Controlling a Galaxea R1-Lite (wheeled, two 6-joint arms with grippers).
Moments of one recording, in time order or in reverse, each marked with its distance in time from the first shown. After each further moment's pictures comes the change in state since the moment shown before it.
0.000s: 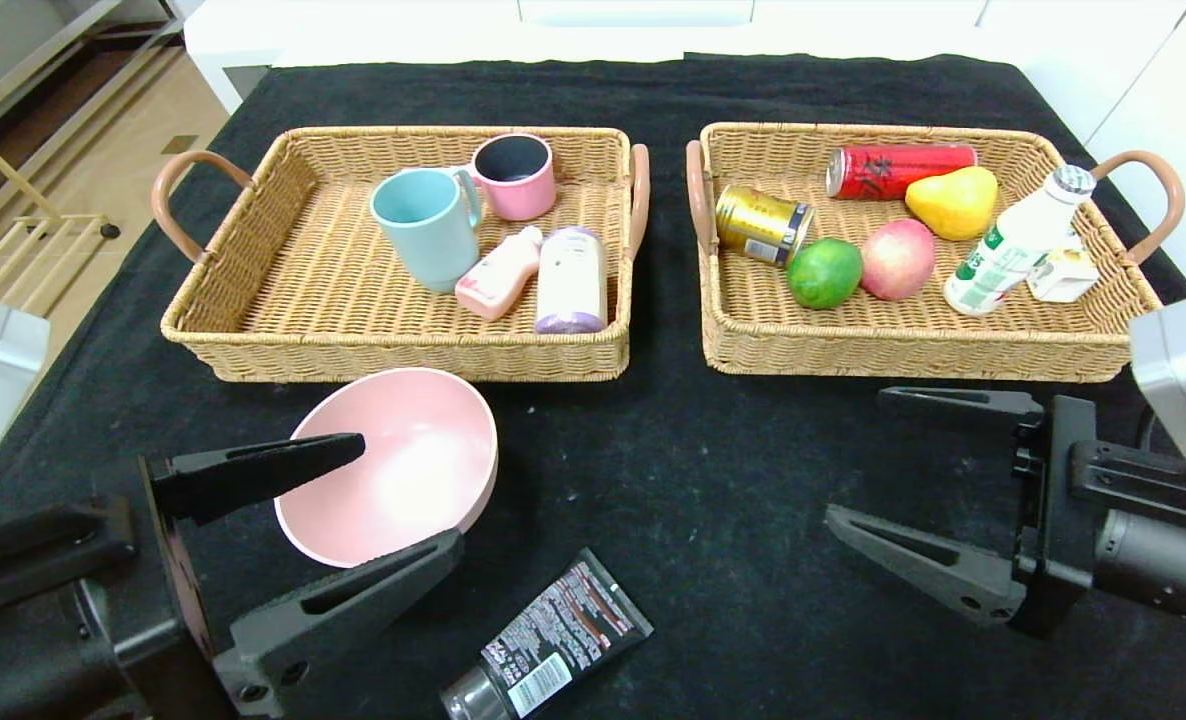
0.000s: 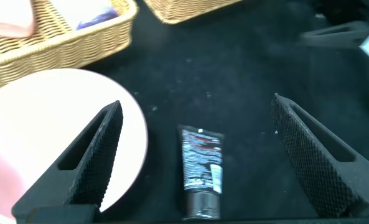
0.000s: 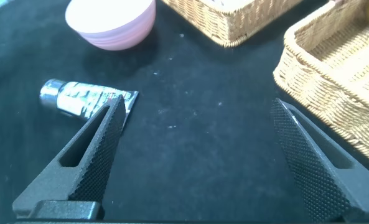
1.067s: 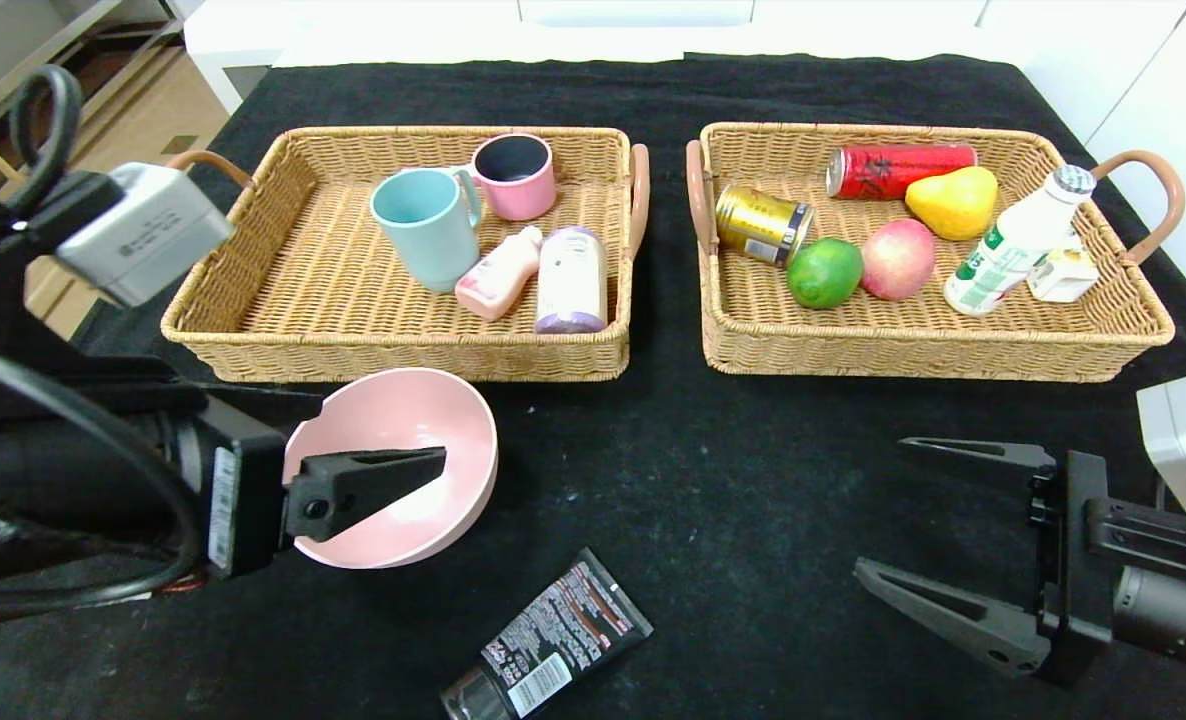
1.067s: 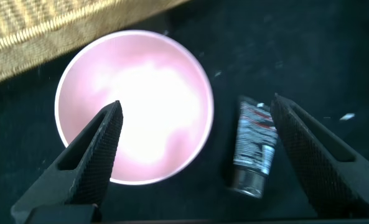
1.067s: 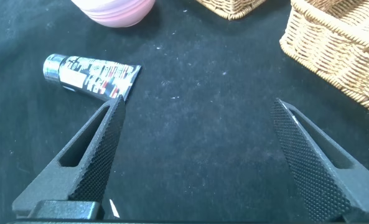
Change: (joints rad) left arm 0.043 0.170 -0.498 0.668 0.227 -0.005; right arm -0.079 0.004 0.147 -0.114 0.091 0.011
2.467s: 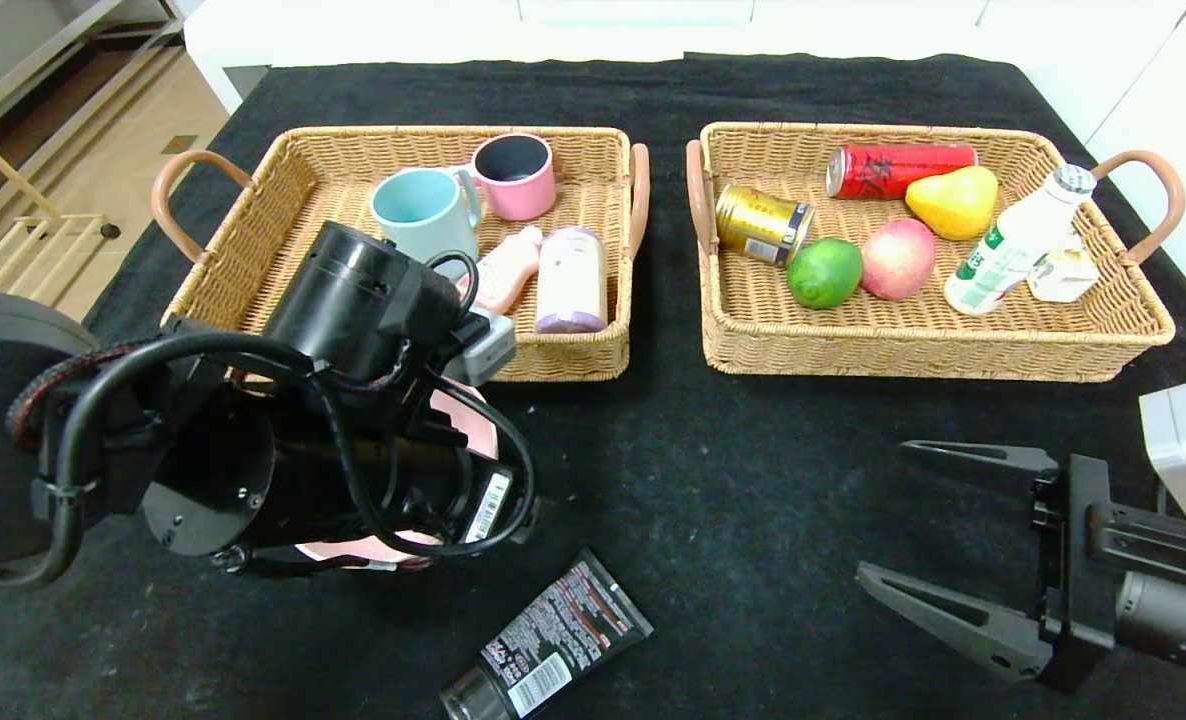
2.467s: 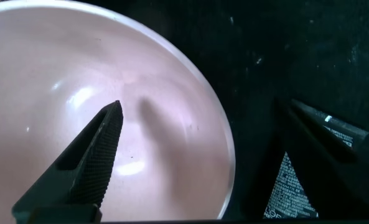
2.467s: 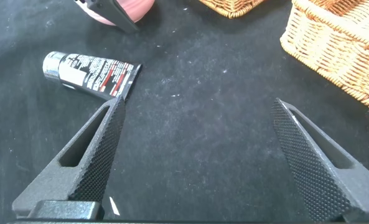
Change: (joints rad) left arm -0.075 0.394 -0.159 0.100 0.189 -0.050; right arm -0.001 -0.002 0.010 -0.005 0.000 -0.004
